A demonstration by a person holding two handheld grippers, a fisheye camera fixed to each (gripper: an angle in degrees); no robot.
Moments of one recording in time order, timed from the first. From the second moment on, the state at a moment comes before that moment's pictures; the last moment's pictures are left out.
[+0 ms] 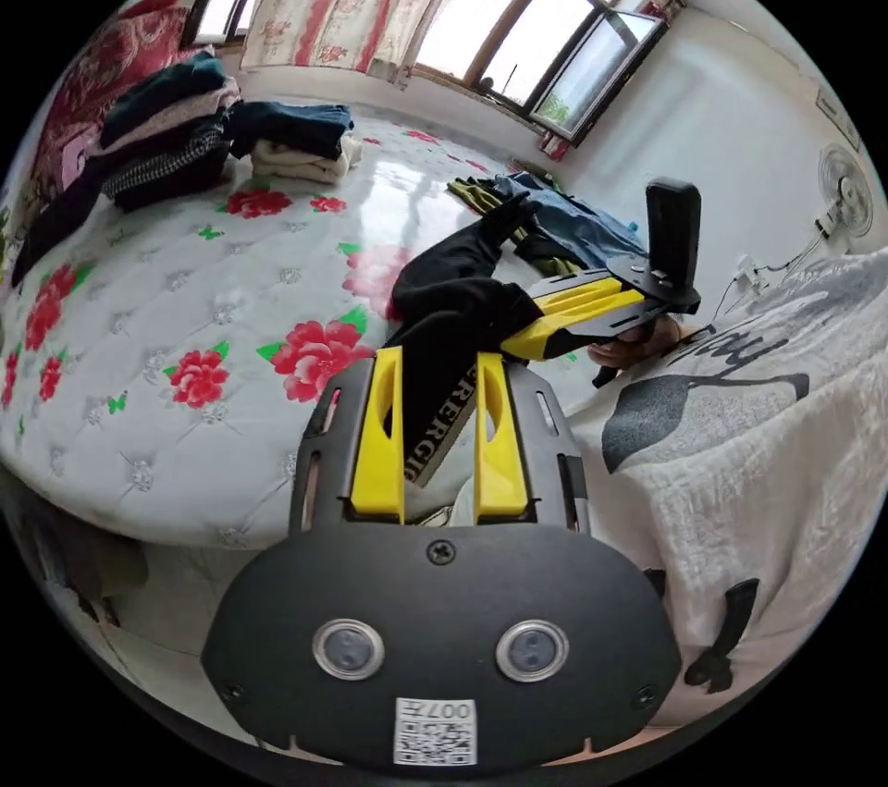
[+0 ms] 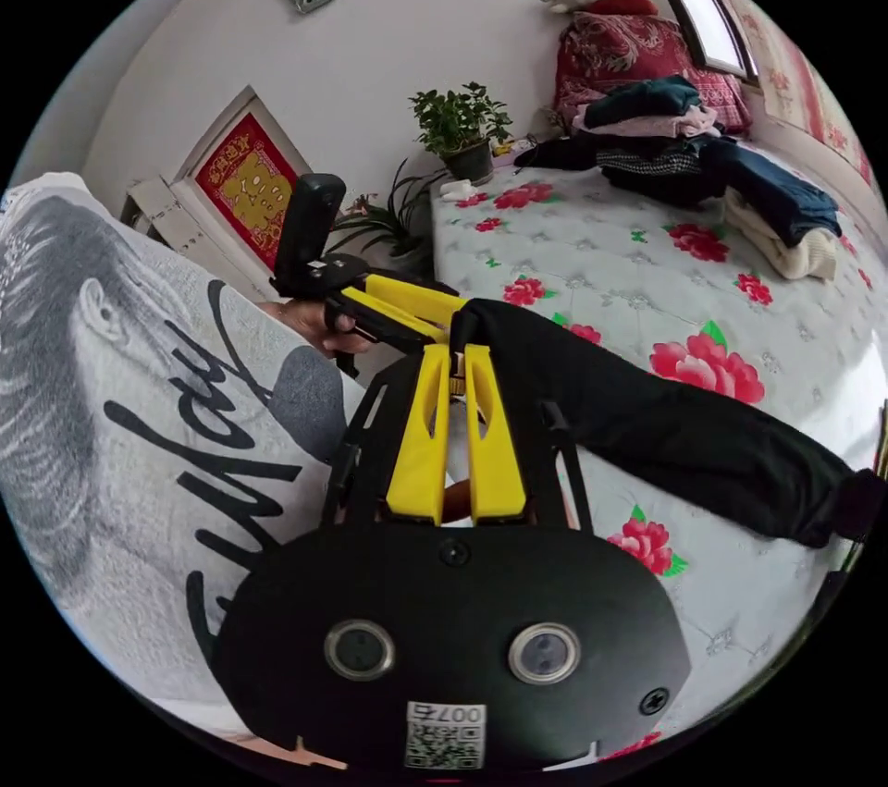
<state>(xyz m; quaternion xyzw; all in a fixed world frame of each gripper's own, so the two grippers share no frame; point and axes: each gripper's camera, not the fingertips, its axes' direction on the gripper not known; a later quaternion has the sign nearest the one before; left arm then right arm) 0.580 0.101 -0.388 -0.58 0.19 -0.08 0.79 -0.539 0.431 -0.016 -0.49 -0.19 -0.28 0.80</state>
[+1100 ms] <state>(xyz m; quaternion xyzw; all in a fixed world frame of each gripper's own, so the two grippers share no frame) 0.328 0.118 -0.196 -0.63 -0.08 -0.29 0.72 -0.300 0.253 0.074 -0.33 0.29 0.06 0.89</state>
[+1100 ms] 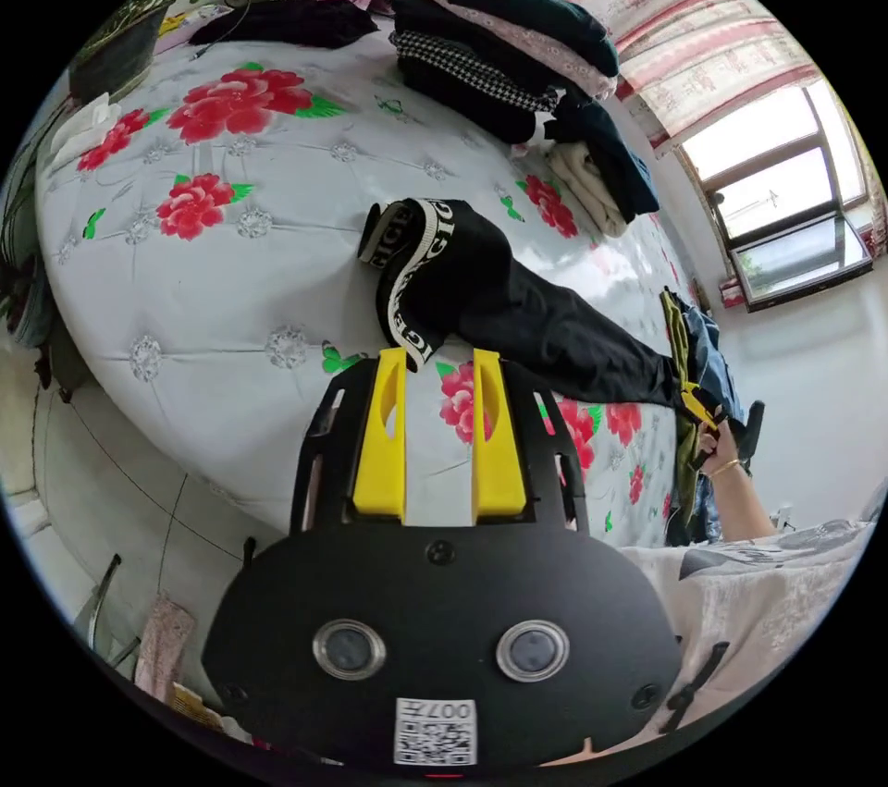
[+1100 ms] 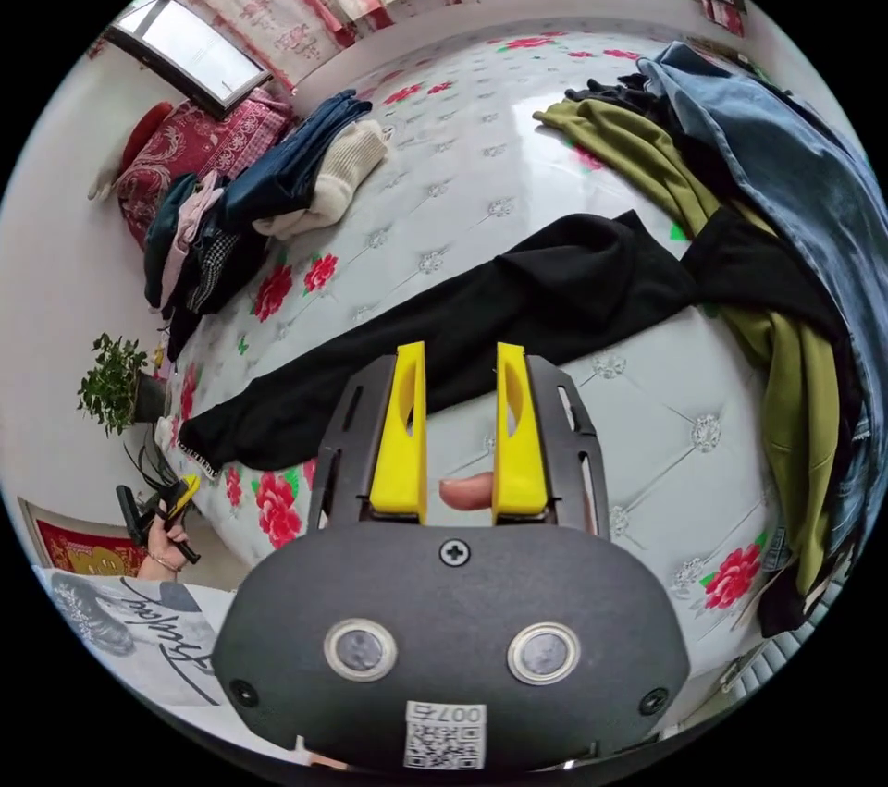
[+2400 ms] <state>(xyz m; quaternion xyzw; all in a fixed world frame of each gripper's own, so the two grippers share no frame) 0.377 -0.058 -0.107 -0.59 0.04 -0.19 0.78 -0.410 0.184 -0.030 -0.19 0.16 -0.04 0.97</state>
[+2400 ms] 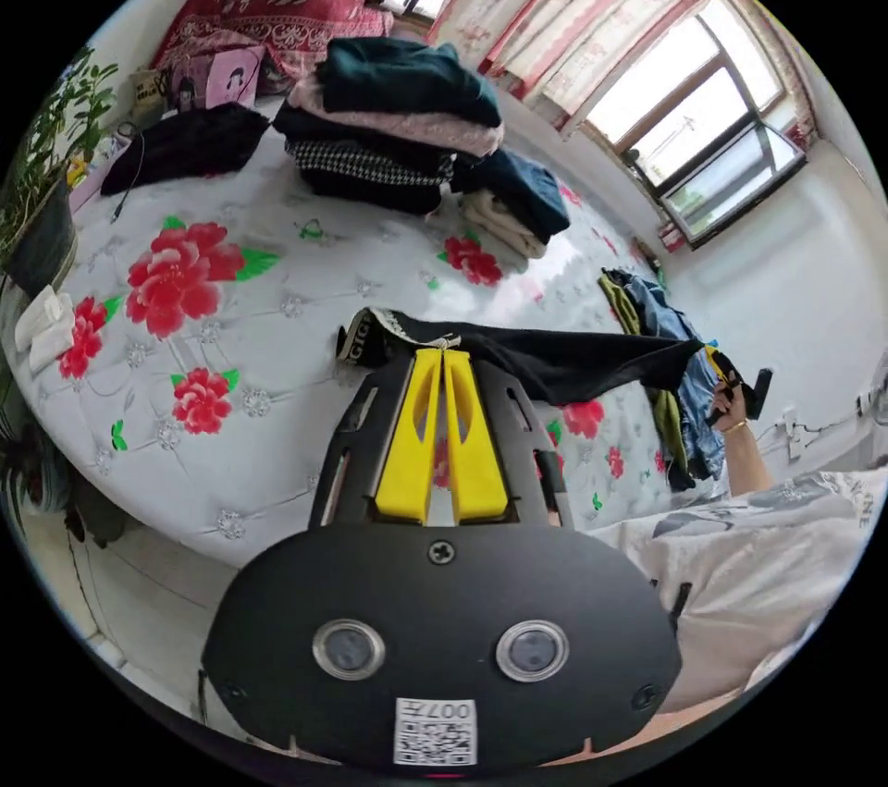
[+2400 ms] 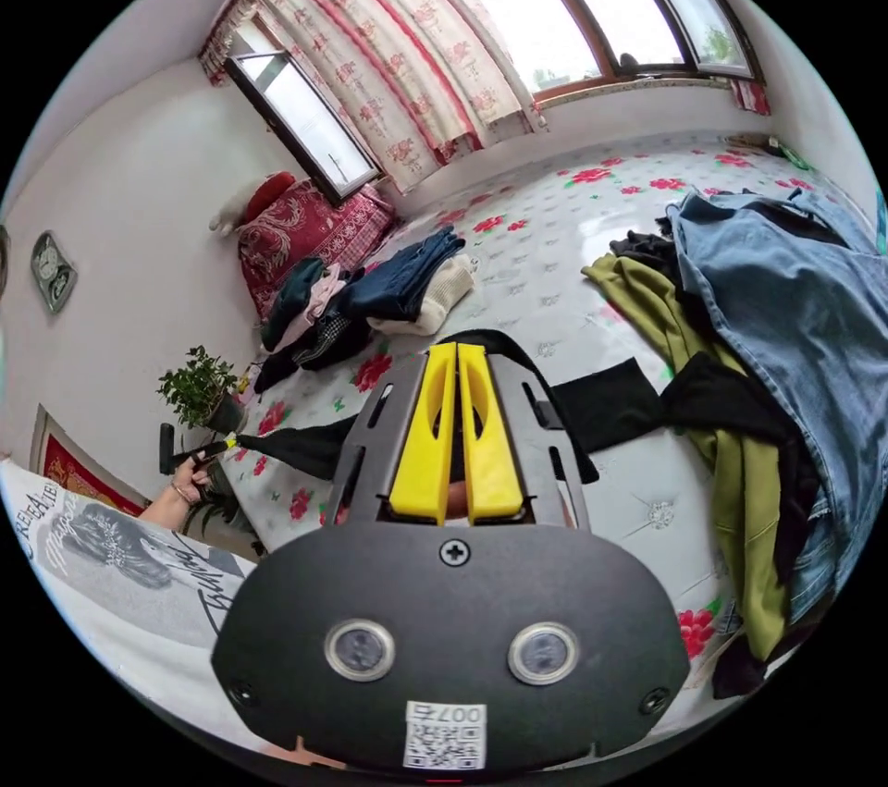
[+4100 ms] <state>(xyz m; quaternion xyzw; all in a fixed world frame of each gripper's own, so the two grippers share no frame) 0.436 0.027 -0.301 -0.72 -0.09 -0.14 0.68 -0.368 0.314 -0.021 -0.39 0.43 -0.11 0.81</state>
